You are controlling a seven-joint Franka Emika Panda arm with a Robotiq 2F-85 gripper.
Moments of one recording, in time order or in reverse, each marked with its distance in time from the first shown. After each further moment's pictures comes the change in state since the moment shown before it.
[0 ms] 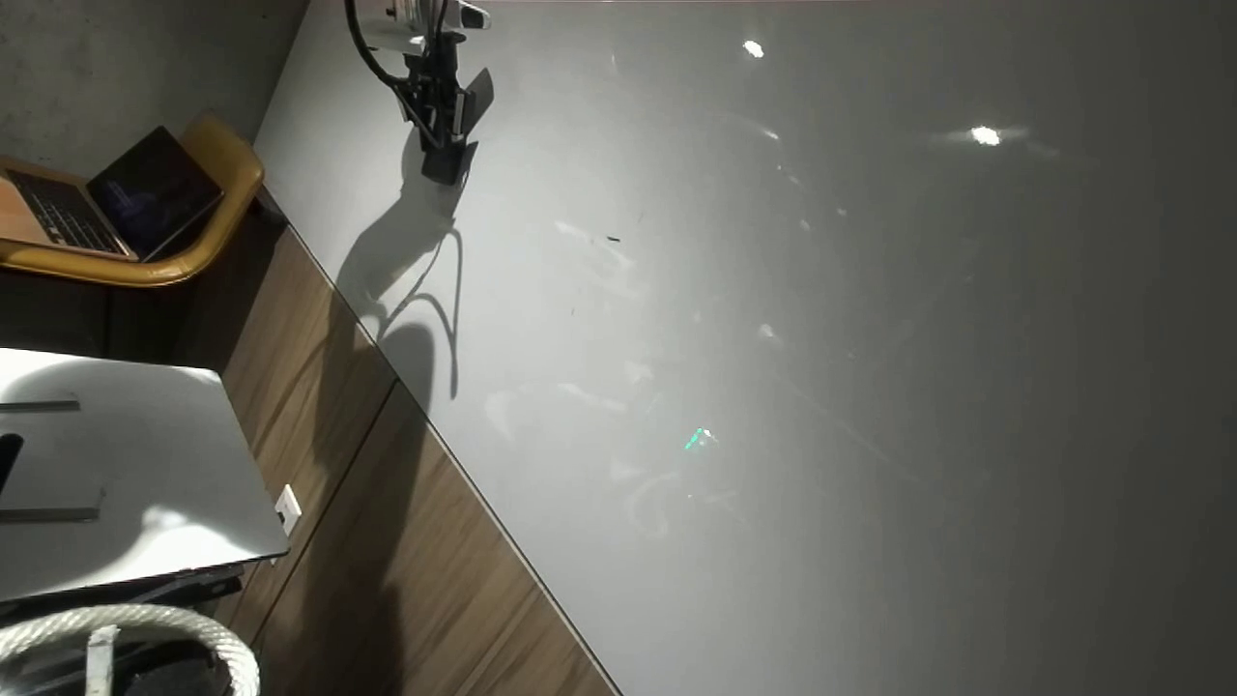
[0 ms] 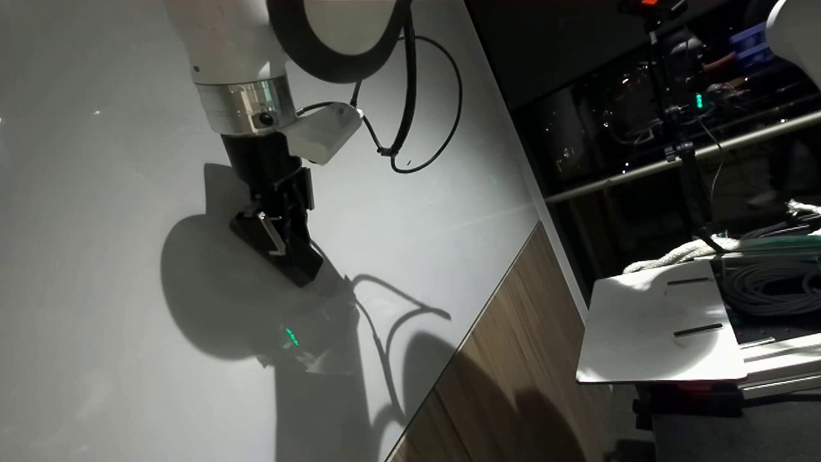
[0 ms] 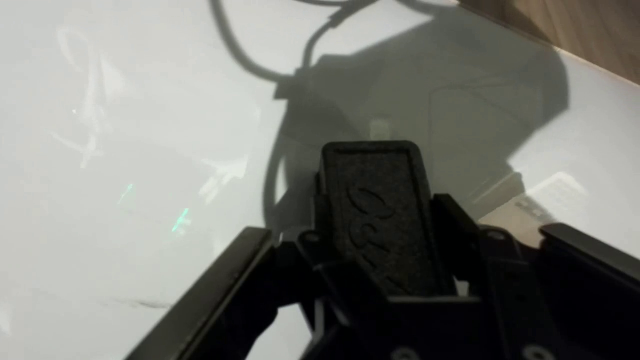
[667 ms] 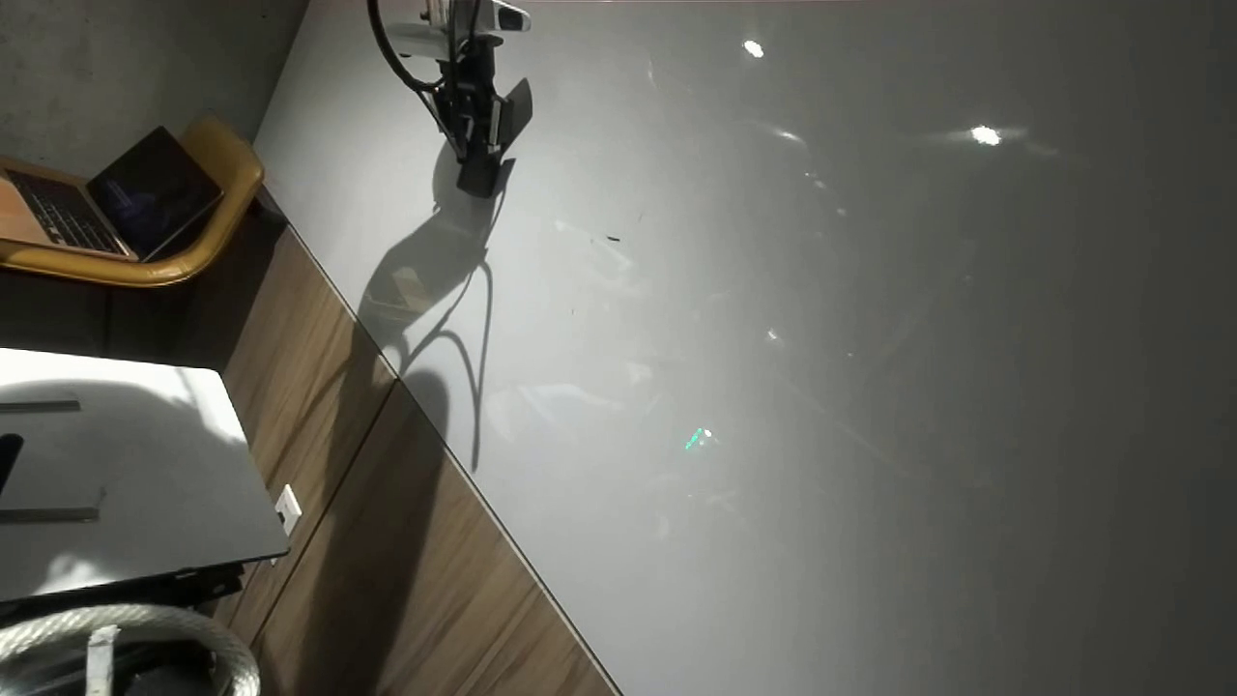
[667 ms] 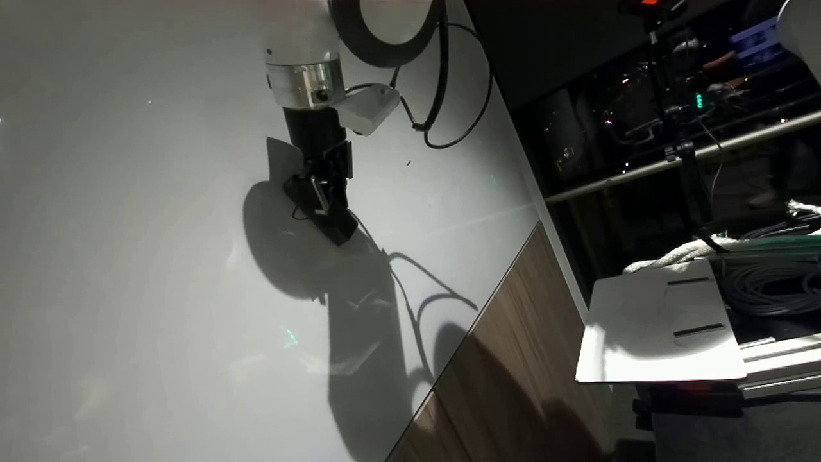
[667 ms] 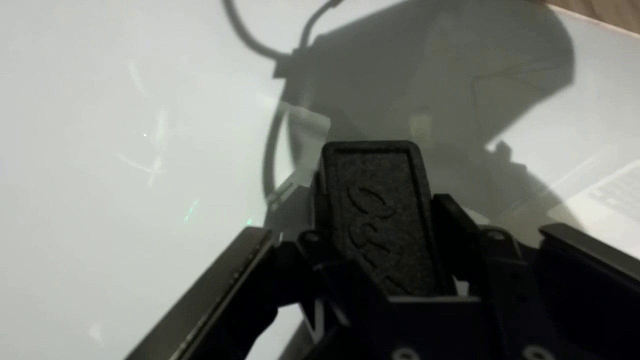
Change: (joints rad) arm -0.140 -0.162 -0.005 -0.181 0.031 0.092 -0.028
